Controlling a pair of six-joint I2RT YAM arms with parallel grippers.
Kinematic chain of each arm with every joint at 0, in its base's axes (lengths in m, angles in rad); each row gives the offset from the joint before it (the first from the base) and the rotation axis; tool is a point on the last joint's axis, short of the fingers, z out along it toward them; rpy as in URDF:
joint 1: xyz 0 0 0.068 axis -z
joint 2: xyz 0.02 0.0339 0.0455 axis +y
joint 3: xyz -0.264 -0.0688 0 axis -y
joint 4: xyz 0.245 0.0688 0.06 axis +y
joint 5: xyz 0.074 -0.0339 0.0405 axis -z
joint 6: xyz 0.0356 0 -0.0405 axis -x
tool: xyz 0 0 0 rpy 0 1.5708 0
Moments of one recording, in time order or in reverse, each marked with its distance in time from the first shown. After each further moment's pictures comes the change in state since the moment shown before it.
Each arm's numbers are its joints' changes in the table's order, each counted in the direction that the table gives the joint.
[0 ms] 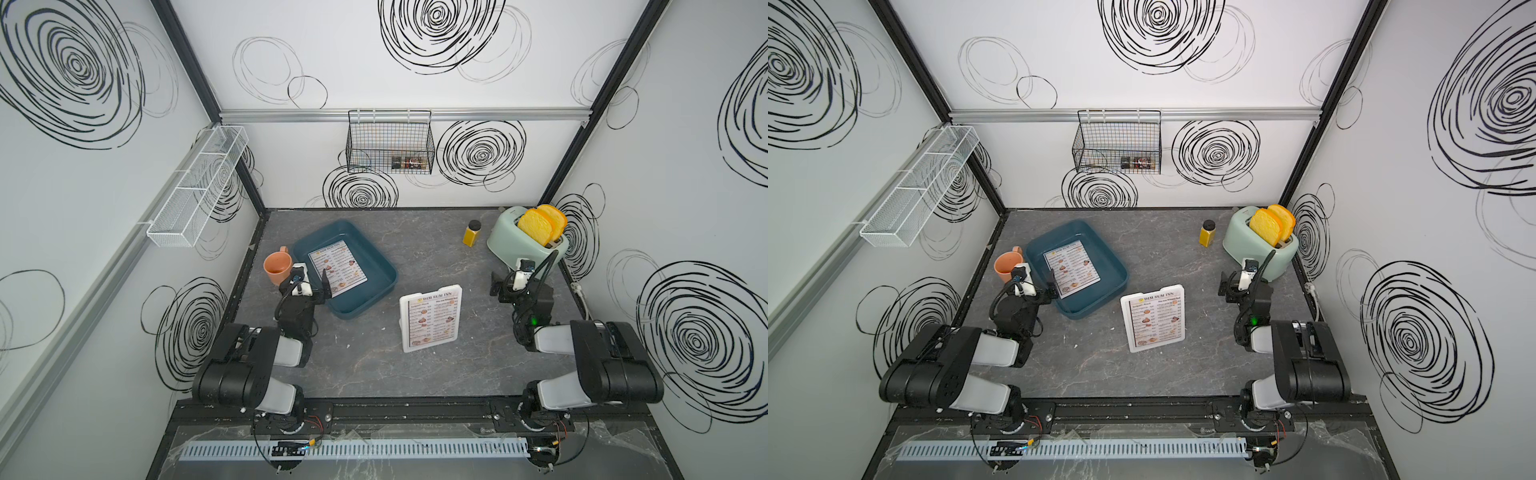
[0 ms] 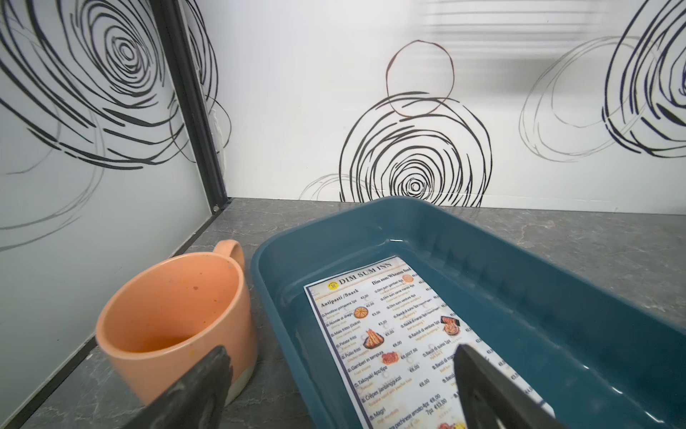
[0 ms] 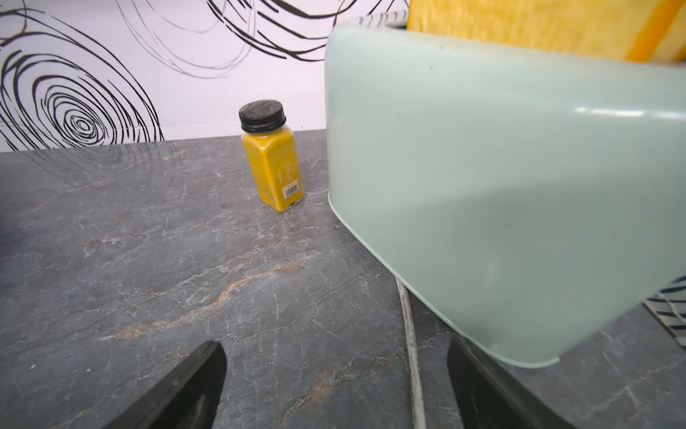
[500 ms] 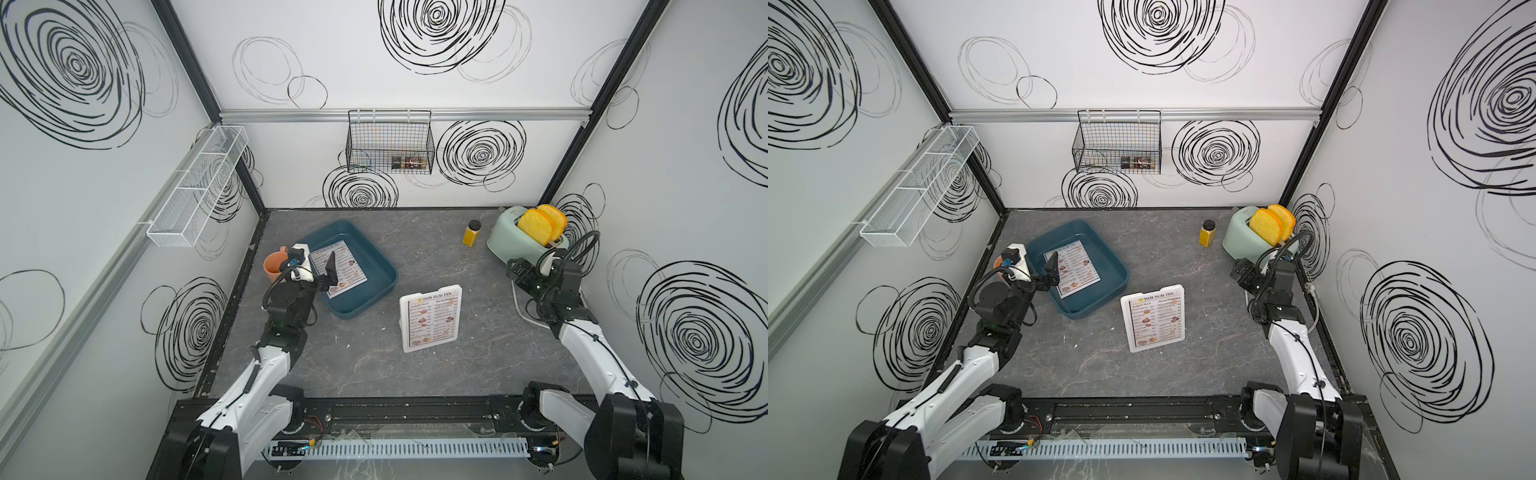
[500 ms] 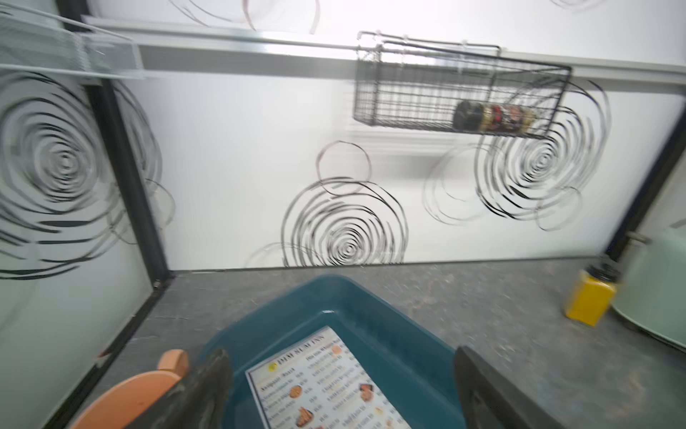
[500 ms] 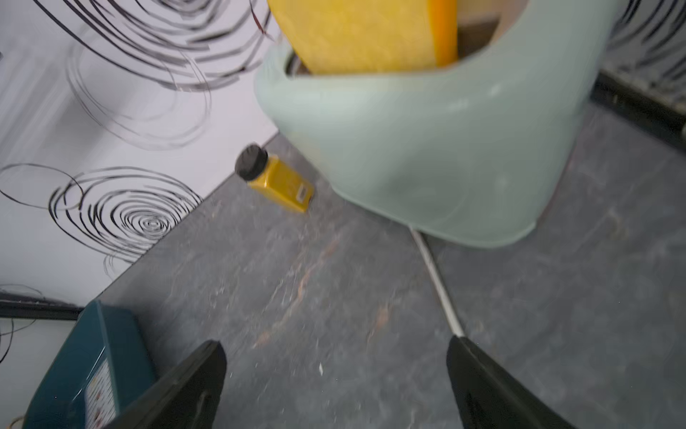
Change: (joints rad) left arm 0.147 -0.534 0.287 0.760 0.140 0.026; right arm 0.045 -0.357 0.371 1.064 -0.126 -0.549
